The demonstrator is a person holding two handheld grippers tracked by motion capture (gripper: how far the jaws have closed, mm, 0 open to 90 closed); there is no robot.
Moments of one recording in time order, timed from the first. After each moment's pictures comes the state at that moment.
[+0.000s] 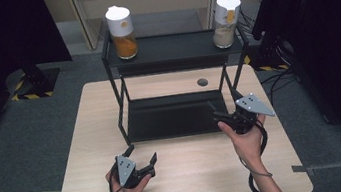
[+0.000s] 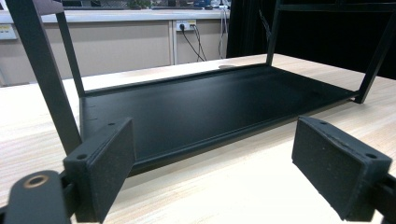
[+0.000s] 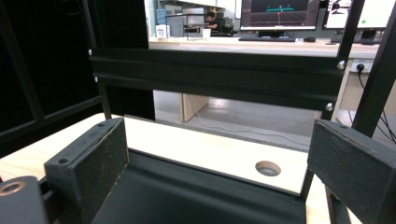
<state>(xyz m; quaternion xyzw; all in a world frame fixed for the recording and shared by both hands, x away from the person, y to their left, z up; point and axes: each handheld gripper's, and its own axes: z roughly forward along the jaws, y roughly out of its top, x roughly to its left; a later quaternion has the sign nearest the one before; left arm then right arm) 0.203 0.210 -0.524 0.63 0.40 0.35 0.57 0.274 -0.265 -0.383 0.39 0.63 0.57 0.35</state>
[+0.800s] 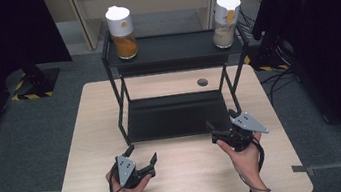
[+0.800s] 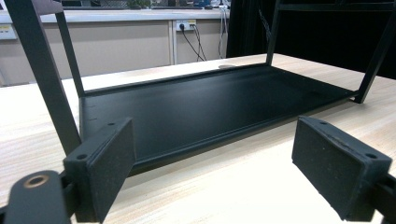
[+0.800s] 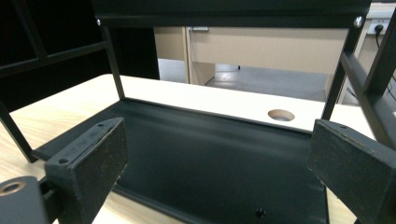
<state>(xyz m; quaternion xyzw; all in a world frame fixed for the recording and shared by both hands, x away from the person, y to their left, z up) 0.203 0.210 -0.524 0.63 0.40 0.35 0.57 0.259 -0.268 -0.430 0.41 0.66 0.54 0.32</state>
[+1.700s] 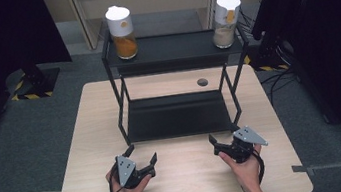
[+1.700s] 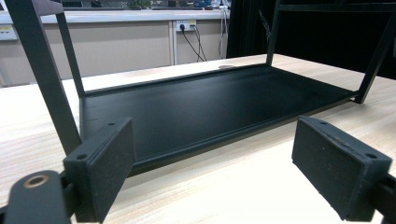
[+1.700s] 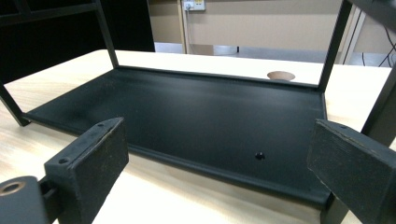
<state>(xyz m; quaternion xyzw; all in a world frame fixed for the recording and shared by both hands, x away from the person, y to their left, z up) 0.203 0.210 -0.524 0.63 0.40 0.35 0.57 0.247 -0.276 -0.465 0.43 0.67 0.53 0.30</state>
